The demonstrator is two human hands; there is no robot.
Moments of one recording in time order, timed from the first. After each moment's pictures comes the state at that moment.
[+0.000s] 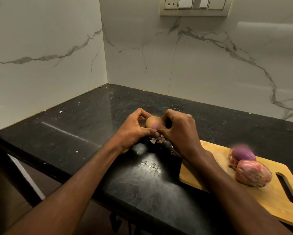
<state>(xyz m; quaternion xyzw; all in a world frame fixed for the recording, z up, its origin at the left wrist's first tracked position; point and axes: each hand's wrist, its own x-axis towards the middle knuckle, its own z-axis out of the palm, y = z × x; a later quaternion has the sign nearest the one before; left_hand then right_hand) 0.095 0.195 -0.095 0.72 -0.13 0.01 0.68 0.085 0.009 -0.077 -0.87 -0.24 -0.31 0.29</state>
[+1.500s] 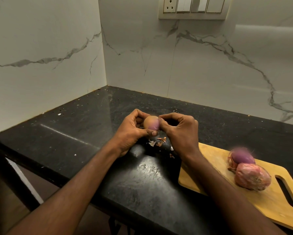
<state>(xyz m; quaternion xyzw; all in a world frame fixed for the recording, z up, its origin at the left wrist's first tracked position) 0.095 0.194 -0.094 0.69 -0.12 0.03 0.71 0.083 0.014 -0.079 -0.81 -0.15 -0.27 0.50</state>
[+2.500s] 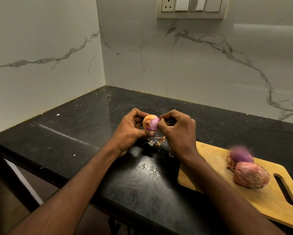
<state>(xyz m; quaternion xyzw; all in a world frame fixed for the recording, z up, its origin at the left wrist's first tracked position) 0.094 0.194 -0.095 0.68 -0.14 0.04 0.72 0.087 0.018 -0.082 -0.82 -0.13 -0.29 0.48</state>
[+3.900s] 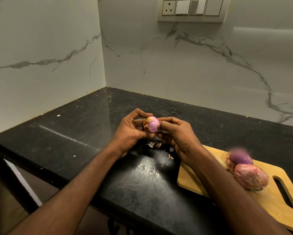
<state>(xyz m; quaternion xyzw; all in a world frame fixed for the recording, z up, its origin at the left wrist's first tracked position) 0.096 0.192 -0.095 0.66 -0.16 0.04 0.73 0.080 0.015 -0.067 -0.63 -0.01 0.03 0.77</state>
